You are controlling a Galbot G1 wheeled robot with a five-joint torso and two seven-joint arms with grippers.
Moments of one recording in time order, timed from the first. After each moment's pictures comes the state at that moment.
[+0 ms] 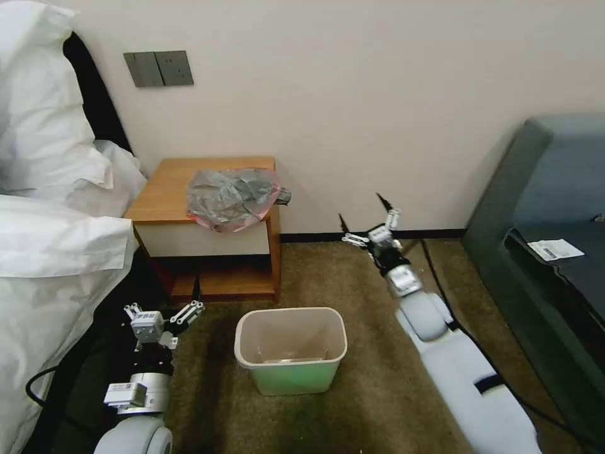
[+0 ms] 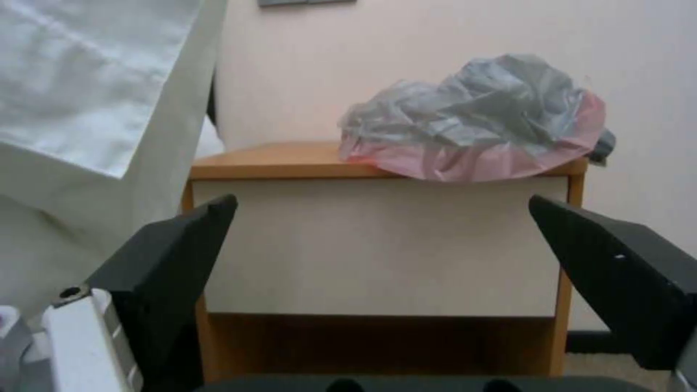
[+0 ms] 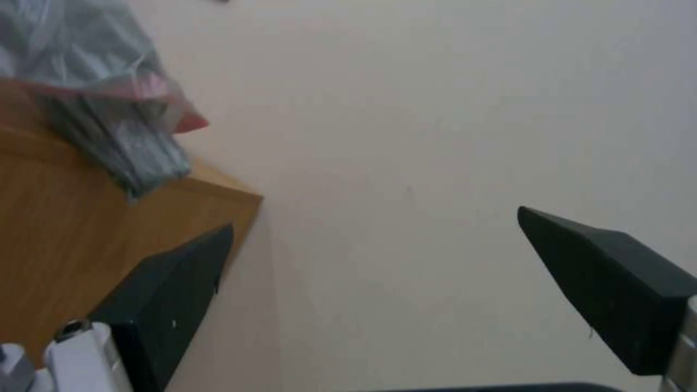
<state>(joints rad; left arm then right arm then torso) 1.66 -1.37 -0.64 -2.04 -0.19 -0.32 -0.07 -0.81 1.26 0.15 1.43 -0.21 0.36 0.05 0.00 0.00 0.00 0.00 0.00</state>
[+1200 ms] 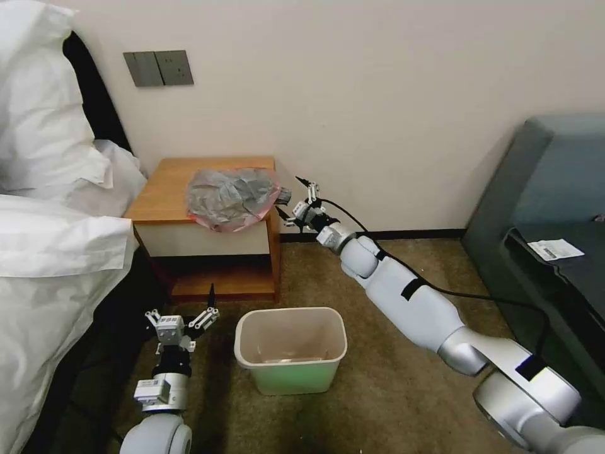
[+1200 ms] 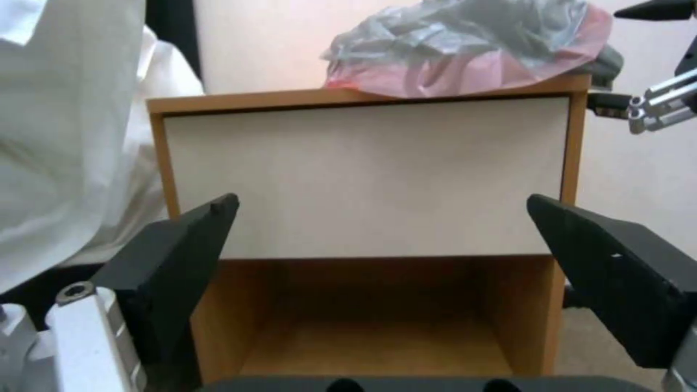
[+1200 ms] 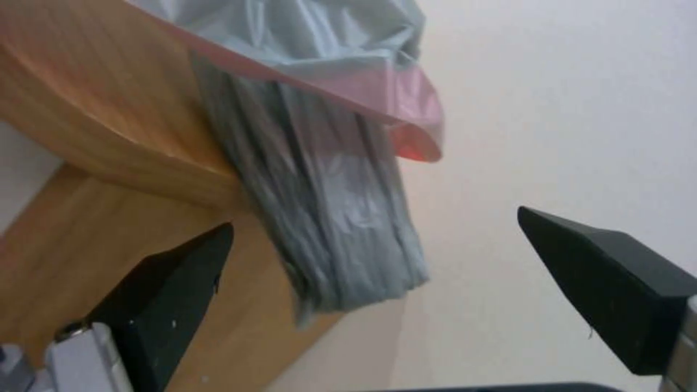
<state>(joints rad) 1.62 -1.43 -0.59 -1.93 -0.10 -0.33 -0.09 -0.36 1.34 -0.31 1.03 -0.21 0.30 0.05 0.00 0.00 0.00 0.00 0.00</state>
